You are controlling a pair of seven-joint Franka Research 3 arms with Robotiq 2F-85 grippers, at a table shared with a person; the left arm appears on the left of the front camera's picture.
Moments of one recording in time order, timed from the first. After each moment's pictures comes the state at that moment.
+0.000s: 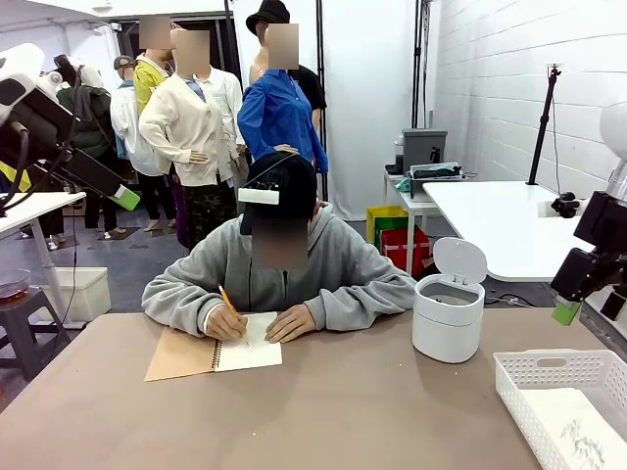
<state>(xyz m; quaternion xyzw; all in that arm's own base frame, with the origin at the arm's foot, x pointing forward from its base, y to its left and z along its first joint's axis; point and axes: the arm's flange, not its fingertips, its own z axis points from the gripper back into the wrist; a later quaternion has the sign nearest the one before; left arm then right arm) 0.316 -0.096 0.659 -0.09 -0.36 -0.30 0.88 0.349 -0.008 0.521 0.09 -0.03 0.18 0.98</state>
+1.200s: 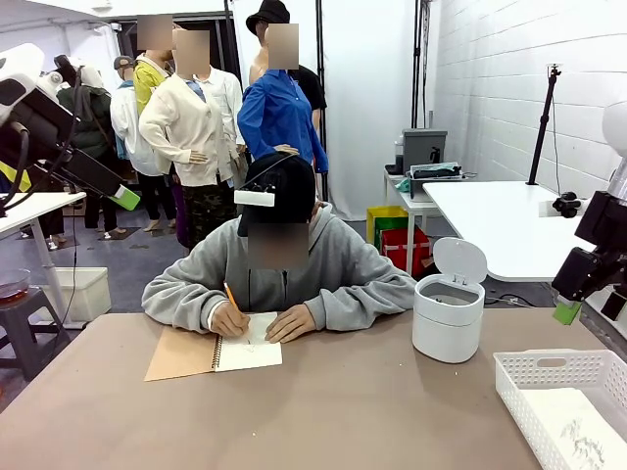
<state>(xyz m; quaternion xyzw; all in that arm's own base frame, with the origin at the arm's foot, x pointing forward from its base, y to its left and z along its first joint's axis) 0.316 -0.096 0.659 -0.09 -0.36 -0.30 0.88 0.350 -0.011 0.520 0.09 -0.03 0.17 0.98</state>
